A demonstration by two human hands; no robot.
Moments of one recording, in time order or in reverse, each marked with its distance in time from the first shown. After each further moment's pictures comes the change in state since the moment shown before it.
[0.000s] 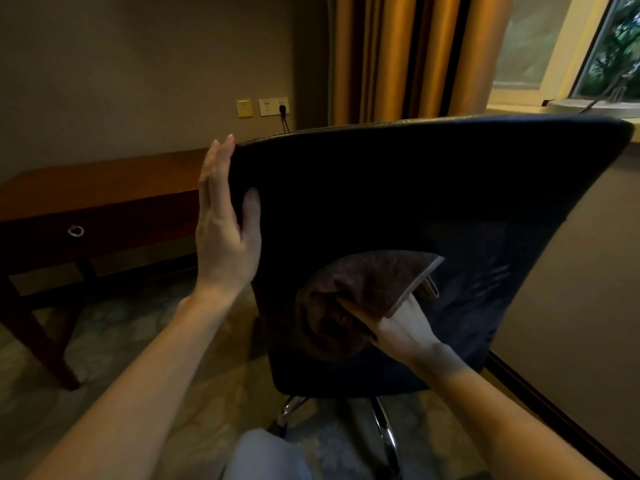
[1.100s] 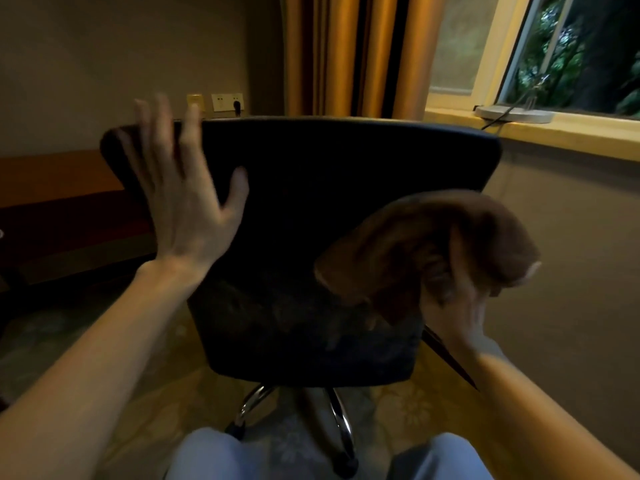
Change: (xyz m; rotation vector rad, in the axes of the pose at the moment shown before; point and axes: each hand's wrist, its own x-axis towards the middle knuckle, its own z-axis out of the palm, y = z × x) left_hand 0.019 0.037 0.035 0.489 0.099 0.197; right_hand -0.060 0.068 -0.114 0.061 0.371 0.613
